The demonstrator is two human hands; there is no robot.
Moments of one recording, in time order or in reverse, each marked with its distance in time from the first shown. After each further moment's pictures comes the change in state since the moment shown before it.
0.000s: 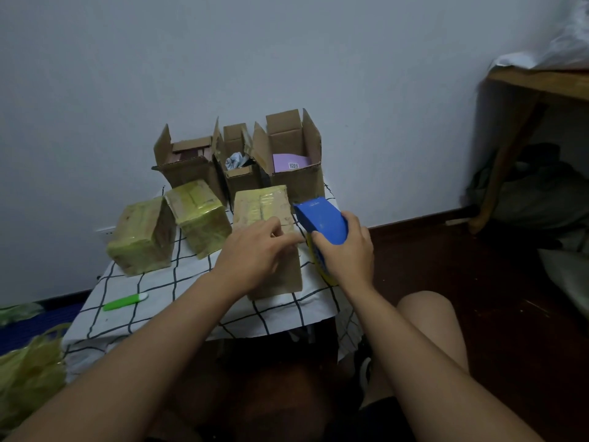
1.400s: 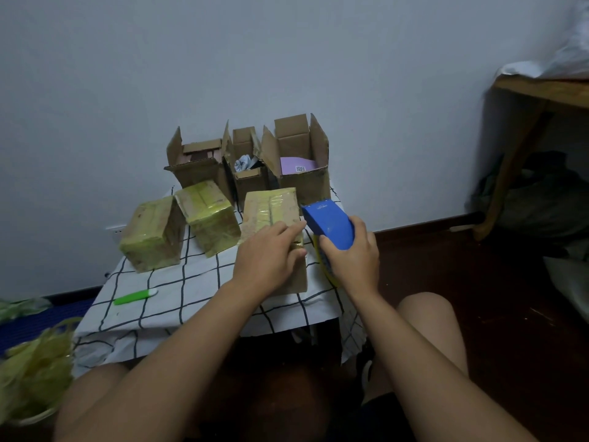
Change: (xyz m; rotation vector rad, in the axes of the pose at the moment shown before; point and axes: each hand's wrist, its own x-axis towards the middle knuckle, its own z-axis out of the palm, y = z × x) left_hand -0.002 0.022 0.002 -0.166 -0.077 -0.358; right_hand -0.009 0.001 0.000 -0.005 0.037 -0.005
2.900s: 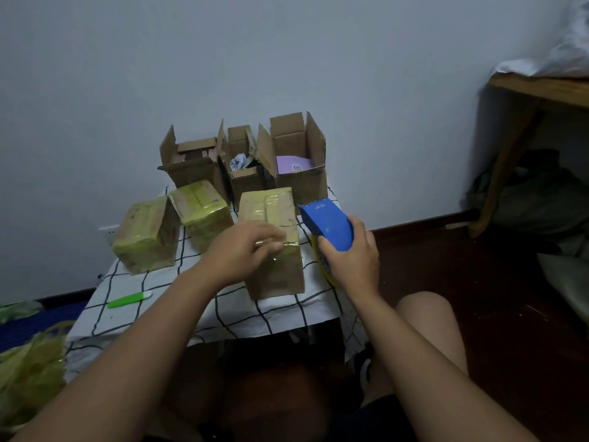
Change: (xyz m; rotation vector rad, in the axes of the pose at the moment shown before) left_hand 0.010 -0.055 -0.015 -0.226 -0.097 0.155; right_hand -0.001 0.001 -0.001 -0.013 -0.007 0.006
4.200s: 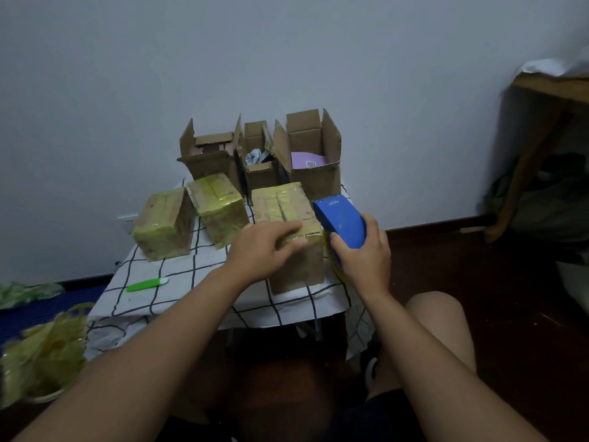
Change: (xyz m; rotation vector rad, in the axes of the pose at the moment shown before) left_hand -0.007 0.006 0.024 0.043 0.135 -0.060; right_hand -0.004 0.001 -0.002 -0.002 0.005 -0.031
